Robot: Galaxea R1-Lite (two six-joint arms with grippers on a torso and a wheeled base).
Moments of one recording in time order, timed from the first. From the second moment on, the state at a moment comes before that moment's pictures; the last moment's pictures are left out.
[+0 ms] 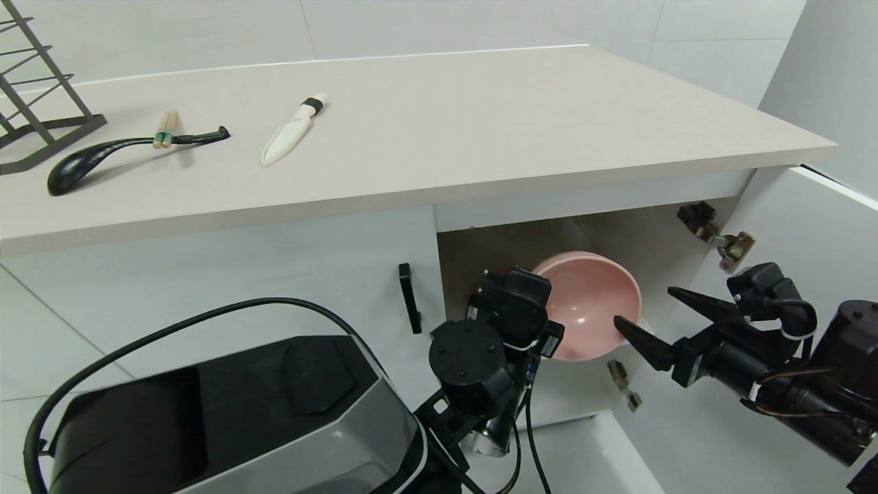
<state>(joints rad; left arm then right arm) -0.92 2.34 -1.02 -1.57 0.52 0.28 0.33 1.80 -0.23 -1.57 0.15 -0.09</state>
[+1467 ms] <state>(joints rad) -0.98 2.36 -1.09 -1.57 0.52 0.28 0.33 1.80 -0.28 -1.57 0.15 -0.09</state>
